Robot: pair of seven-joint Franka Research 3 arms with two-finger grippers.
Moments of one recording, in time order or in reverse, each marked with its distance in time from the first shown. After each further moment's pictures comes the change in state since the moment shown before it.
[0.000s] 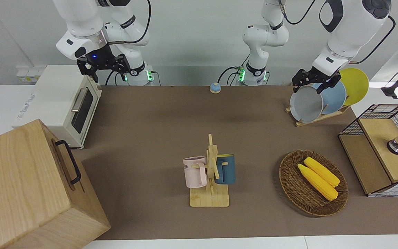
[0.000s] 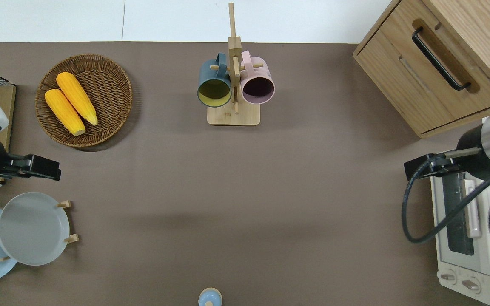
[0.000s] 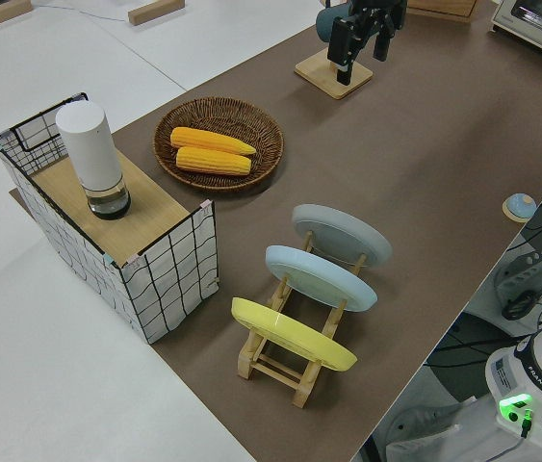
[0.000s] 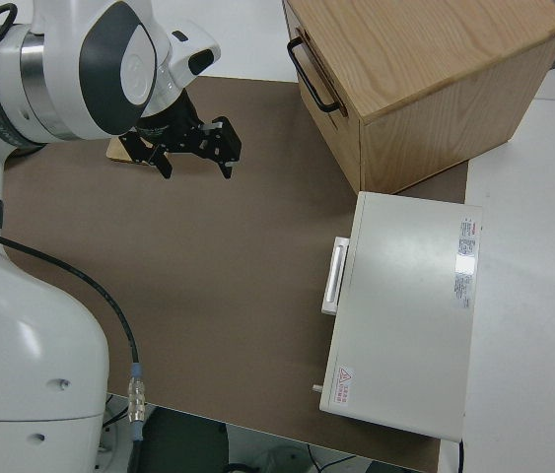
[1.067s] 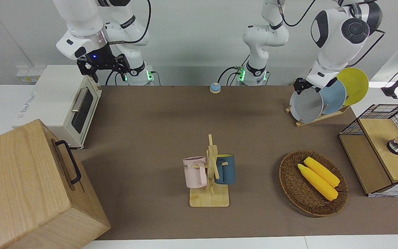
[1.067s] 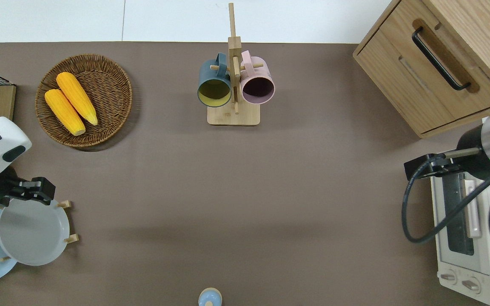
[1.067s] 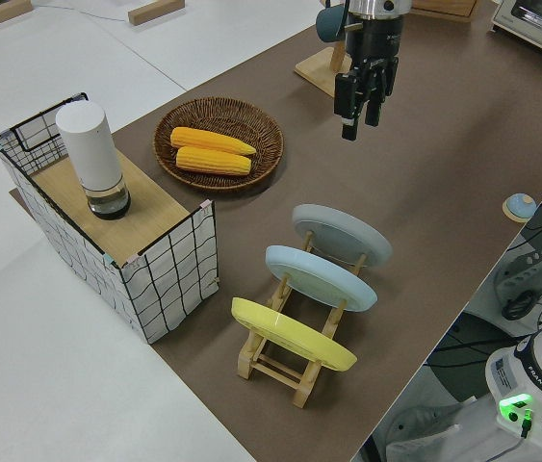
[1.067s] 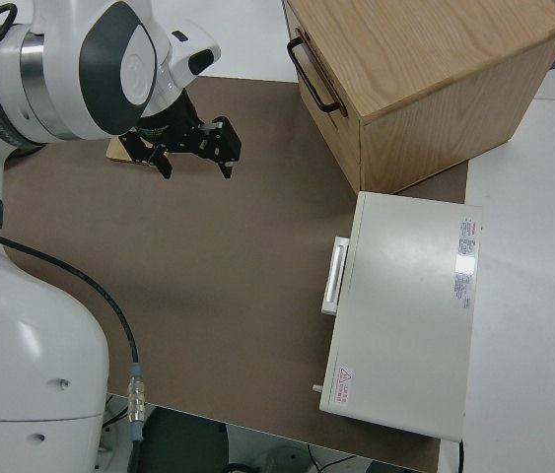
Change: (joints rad) left arm 0.000 -0.025 -0.005 -0.132 0.159 -0.039 -0.108; right arm 0.000 0.000 0.000 0.000 0.000 0.000 0.000
